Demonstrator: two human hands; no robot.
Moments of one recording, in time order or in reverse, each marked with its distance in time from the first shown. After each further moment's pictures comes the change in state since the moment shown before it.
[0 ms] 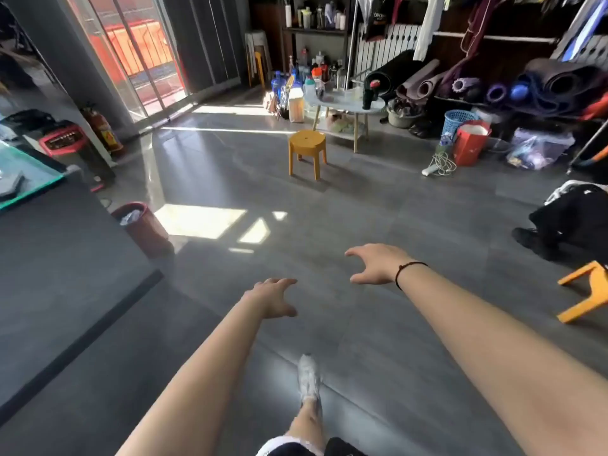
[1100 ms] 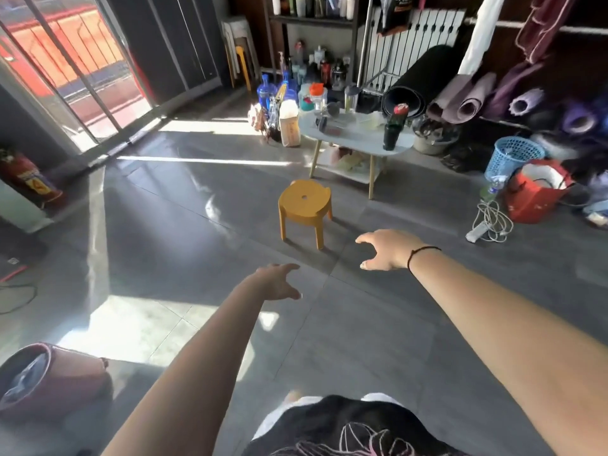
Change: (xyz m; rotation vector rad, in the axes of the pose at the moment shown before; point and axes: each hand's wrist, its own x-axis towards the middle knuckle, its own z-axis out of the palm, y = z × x) left_hand 0.706 0.042 -0.528 -0.006 -0.079 0.002; right_hand 0.740 0.204 -0.410 0.025 -0.071 0.015
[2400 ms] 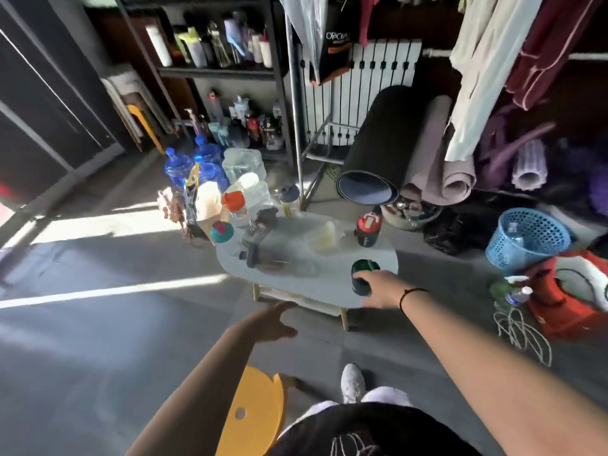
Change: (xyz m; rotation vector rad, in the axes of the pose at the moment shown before) left_hand 0.739 0.244 -0.496 -0.011 -0.169 0.149; right_hand 0.712 0.412 -0.367 0.378 -0.086 0.196
